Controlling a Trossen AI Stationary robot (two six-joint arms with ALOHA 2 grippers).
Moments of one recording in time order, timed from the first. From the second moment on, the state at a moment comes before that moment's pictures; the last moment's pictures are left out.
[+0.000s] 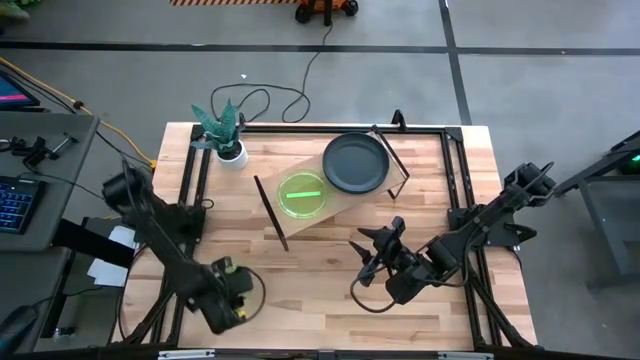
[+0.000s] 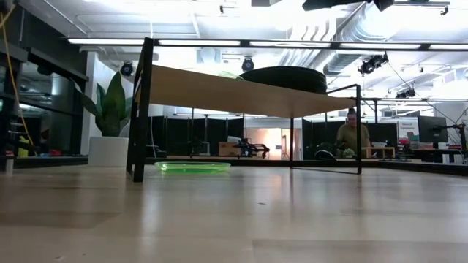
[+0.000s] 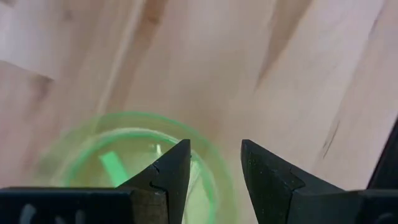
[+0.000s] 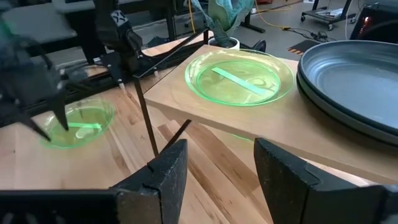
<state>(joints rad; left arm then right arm) -0.91 1.60 1.00 -0.80 -0.27 -1.26 0.64 1.53 1.13 -0.39 1.06 0.81</state>
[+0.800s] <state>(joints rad) -0.96 1.86 1.16 -0.93 -0.21 -1.47 0.64 1.53 1.13 -0.39 1.05 0.81</state>
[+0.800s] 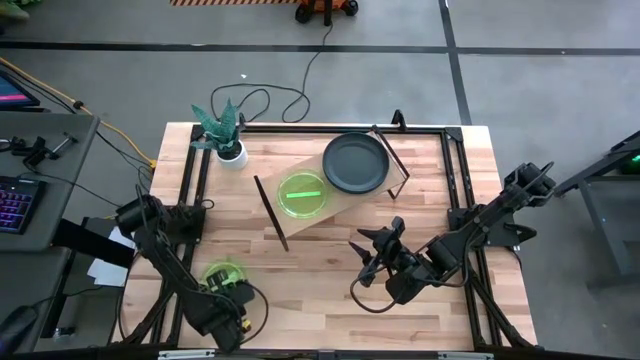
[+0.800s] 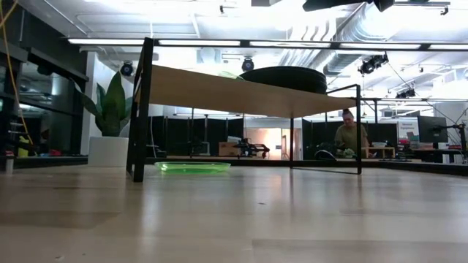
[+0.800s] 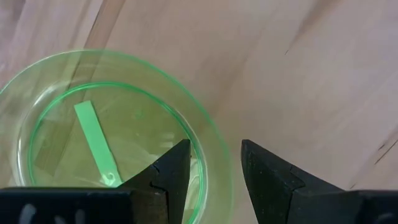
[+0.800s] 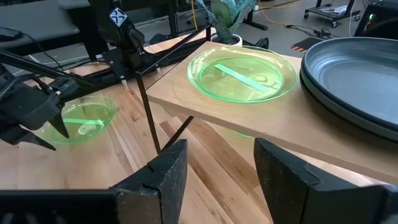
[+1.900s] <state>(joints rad) -0.97 1.79 1.15 -0.91 -0.21 -1.25 0.64 1.53 1.13 -0.38 1.04 0.83</state>
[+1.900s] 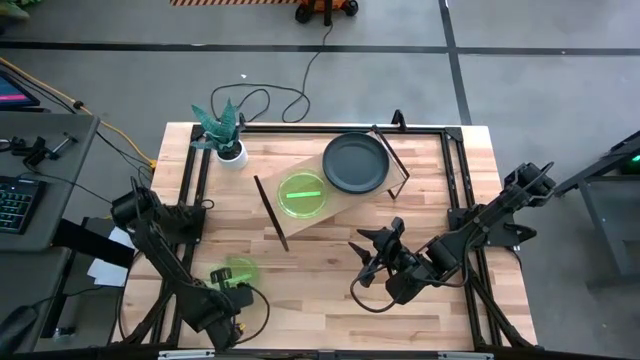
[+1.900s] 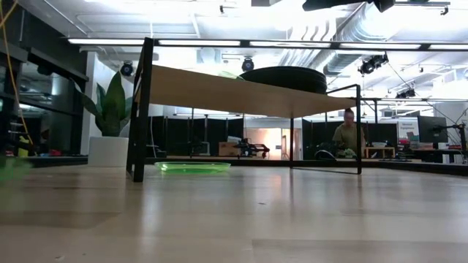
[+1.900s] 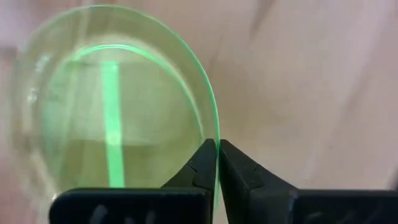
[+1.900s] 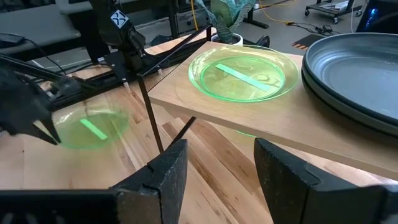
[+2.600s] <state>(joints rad) -0.98 1.44 1.51 -0.98 -0.66 -0.56 0.64 1.53 1.13 -0.38 1.04 0.83</state>
